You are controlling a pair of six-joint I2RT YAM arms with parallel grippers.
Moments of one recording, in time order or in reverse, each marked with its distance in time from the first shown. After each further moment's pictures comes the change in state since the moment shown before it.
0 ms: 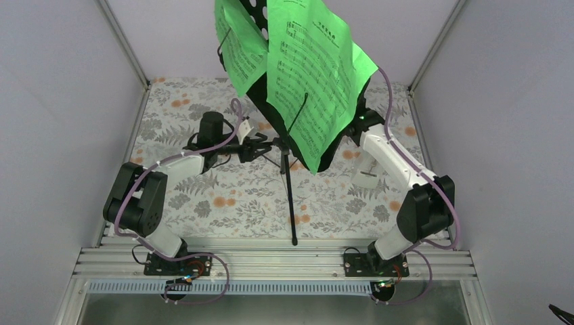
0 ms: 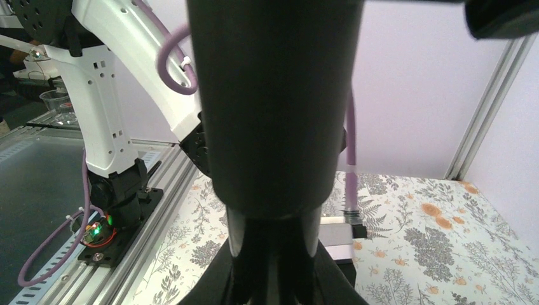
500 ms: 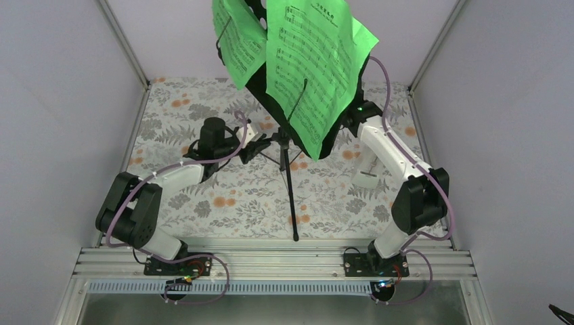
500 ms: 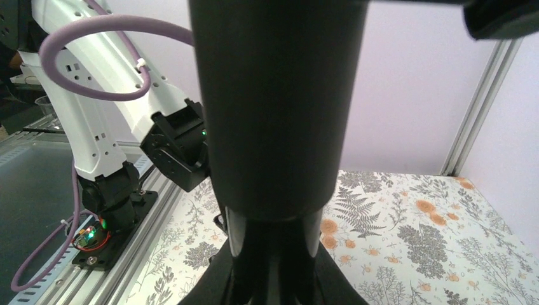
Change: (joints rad) left arm -0.055 -0.086 -0.073 0.072 -0.216 0.083; right arm -0.012 0.069 0.100 -0.066 -0.006 -0.012
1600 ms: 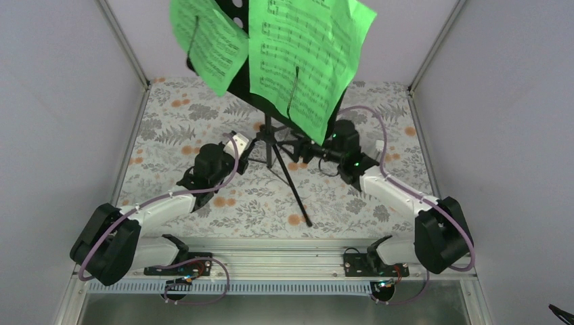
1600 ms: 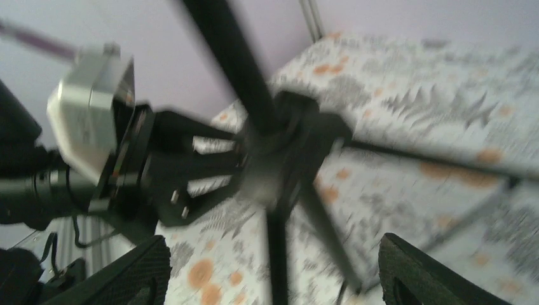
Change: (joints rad) left arm -0.138 -0.298 -0.280 0.106 -0.691 -0.190; right arm 0.198 -0.323 -0.700 0.455 0.749 0.659
